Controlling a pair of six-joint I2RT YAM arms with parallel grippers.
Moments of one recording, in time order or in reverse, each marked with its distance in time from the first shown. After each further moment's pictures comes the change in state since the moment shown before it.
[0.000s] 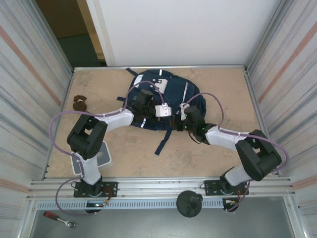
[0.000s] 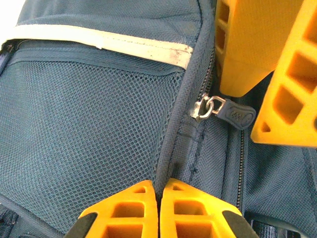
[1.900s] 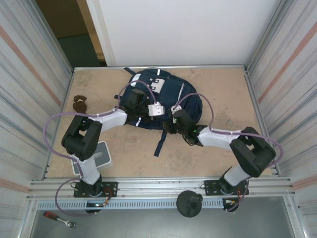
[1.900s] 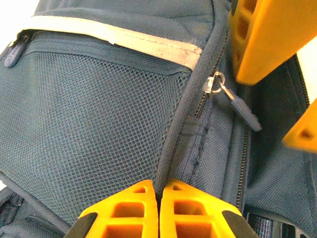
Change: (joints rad) left arm 0.089 -0.049 -0.070 0.013 0.069 0.034; right arm 0.151 0.075 0.071 -0.021 0.213 -0.018
